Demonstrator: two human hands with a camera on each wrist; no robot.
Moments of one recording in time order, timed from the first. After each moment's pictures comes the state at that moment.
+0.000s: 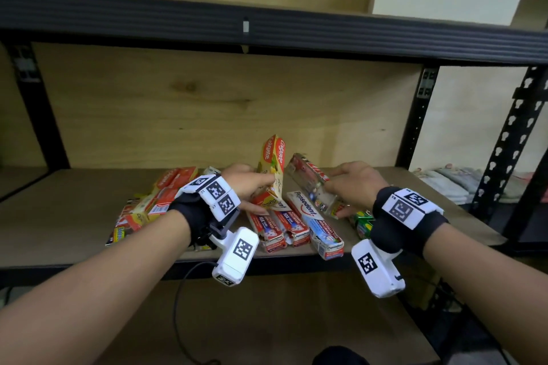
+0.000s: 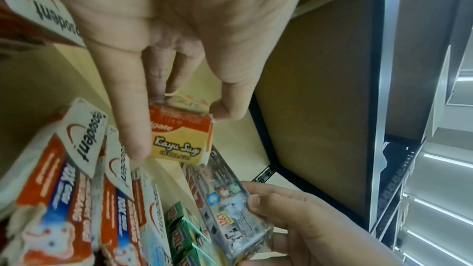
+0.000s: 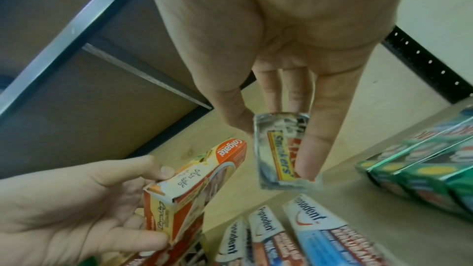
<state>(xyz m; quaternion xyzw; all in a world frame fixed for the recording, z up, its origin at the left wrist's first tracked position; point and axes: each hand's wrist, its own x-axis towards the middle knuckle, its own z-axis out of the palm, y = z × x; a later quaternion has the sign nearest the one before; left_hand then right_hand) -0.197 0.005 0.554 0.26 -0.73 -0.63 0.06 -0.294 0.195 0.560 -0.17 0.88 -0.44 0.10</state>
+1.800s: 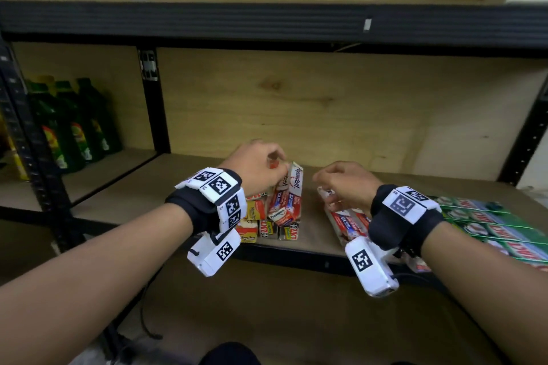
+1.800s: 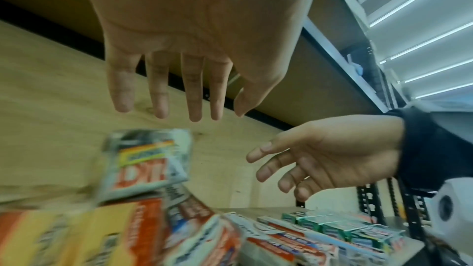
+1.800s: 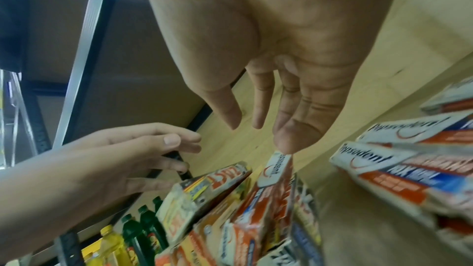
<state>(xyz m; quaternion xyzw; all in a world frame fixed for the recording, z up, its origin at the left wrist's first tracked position) -0.083 -0.086 0.565 0.18 -0.95 -0.15 0.22 -0.227 0.060 0.546 -0.30 0.80 -0.48 0.20</state>
